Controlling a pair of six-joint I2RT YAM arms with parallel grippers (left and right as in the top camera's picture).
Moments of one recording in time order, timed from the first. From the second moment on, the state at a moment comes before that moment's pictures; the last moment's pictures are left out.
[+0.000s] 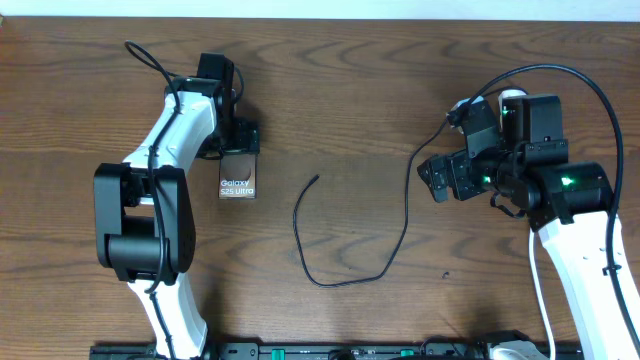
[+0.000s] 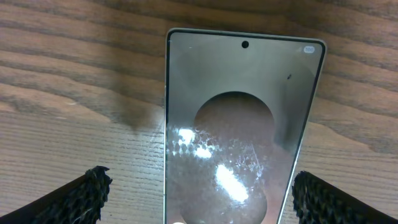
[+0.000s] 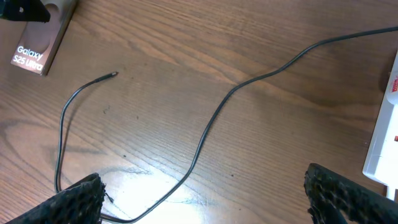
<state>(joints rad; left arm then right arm) -0.09 2.04 1.50 -0.90 -0.03 -0.18 0.15 1.26 1.23 -0.96 -0.25 -0.14</state>
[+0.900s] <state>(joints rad) -0.11 2.11 1.48 -0.87 0.01 -0.18 0.15 1.26 1.23 -0.98 -0.25 -0.14</state>
